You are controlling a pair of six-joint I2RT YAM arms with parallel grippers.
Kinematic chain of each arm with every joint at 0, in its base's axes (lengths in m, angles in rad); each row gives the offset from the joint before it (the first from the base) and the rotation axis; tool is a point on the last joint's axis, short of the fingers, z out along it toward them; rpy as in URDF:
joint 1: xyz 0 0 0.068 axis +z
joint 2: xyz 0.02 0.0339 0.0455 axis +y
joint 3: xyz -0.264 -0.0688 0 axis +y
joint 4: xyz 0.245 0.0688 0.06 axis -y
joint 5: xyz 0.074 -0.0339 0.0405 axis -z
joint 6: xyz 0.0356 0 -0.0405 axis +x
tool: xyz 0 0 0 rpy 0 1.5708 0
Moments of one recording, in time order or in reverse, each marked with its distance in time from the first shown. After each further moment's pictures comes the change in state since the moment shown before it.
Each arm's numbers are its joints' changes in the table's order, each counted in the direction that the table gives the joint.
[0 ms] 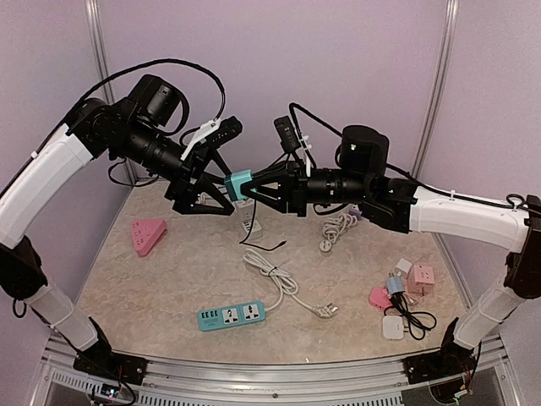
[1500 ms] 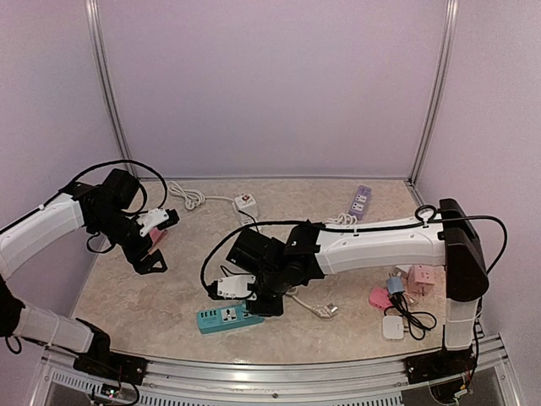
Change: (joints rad) left arm 0.450 -0.307 0.902 0.198 -0.464 0.103; right arm 0.314 0.447 -0.303 -1.055 0.718 -0.715
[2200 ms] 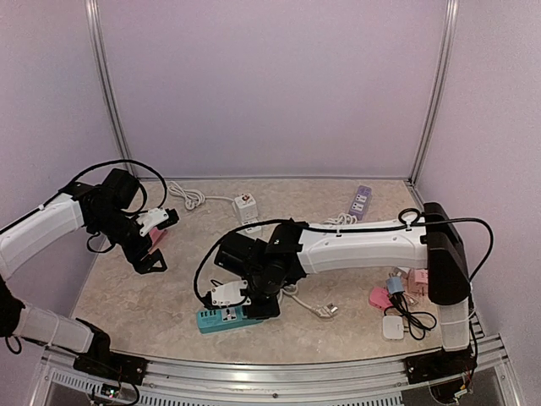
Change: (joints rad) left arm 0.000 -0.001 0.000 0.006 -0.011 -0.003; right arm 0.012 0.105 -0.149 -0.158 -0.016 -0.105
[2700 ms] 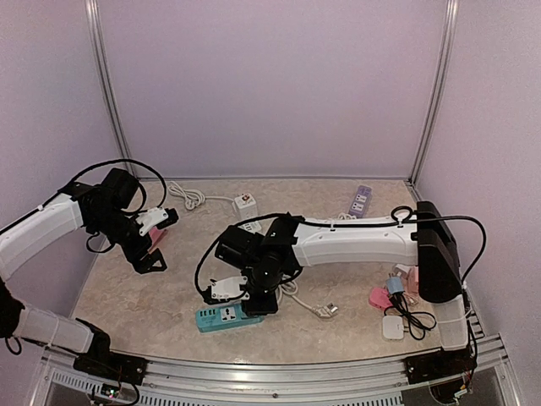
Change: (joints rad) left arm 0.000 -0.006 0.000 0.002 0.000 0.001; right arm -0.042 0.076 -0.054 -0.064 -0.085 0.020
